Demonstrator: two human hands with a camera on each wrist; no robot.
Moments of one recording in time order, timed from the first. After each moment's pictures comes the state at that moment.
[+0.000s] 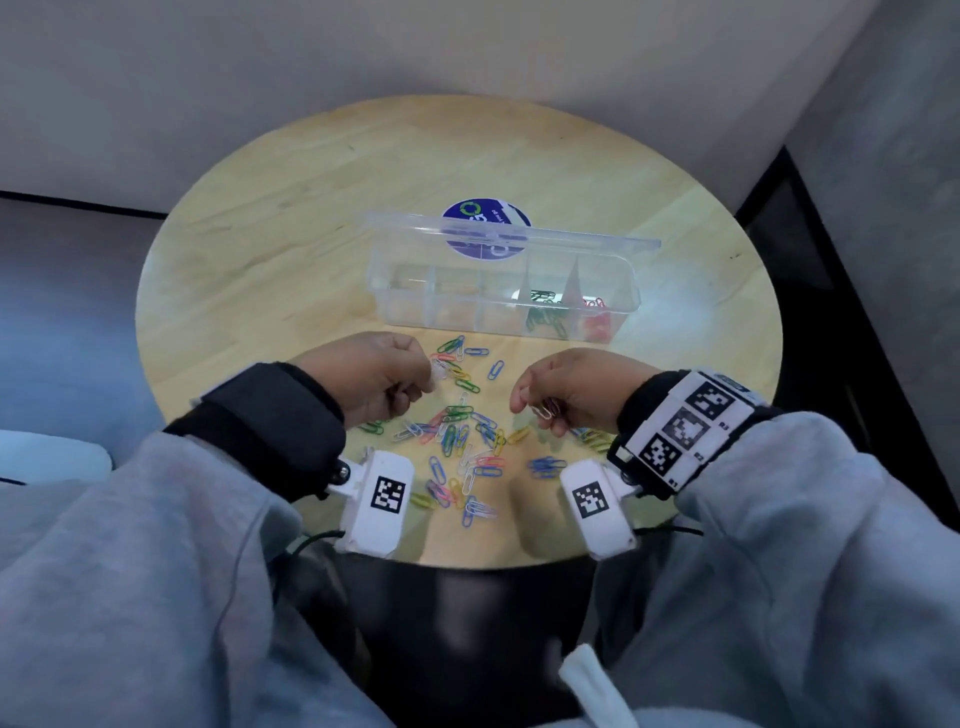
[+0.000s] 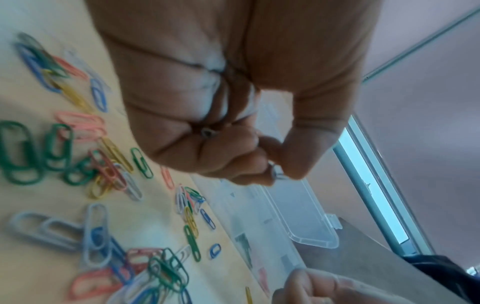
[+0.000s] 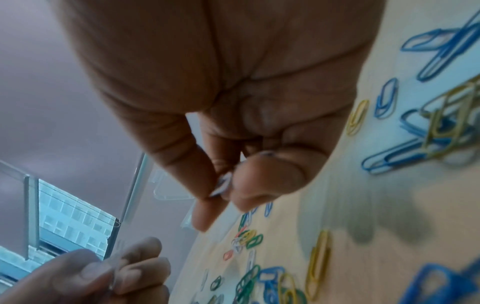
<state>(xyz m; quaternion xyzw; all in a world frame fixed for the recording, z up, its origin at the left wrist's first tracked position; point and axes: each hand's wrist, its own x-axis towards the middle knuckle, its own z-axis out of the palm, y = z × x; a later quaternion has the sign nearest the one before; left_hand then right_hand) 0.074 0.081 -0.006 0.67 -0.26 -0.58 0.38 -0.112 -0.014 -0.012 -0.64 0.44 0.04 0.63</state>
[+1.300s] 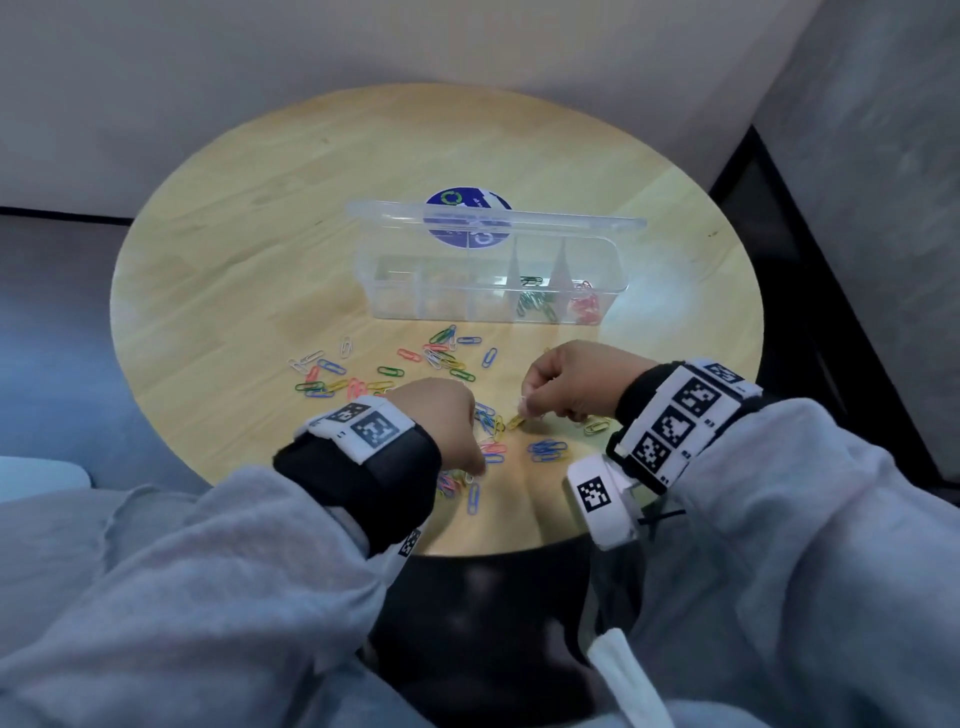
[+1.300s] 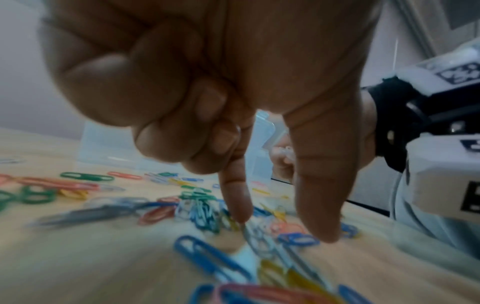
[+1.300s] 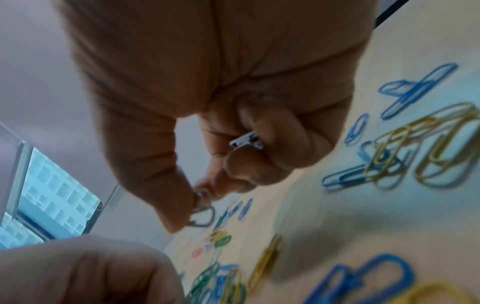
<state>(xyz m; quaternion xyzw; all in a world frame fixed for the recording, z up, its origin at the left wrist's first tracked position) 0.019 0.088 -0.017 0.76 -0.58 -0.28 -0.06 -0.117 -0.005 -0.012 -0.75 0.47 0.09 0.46</state>
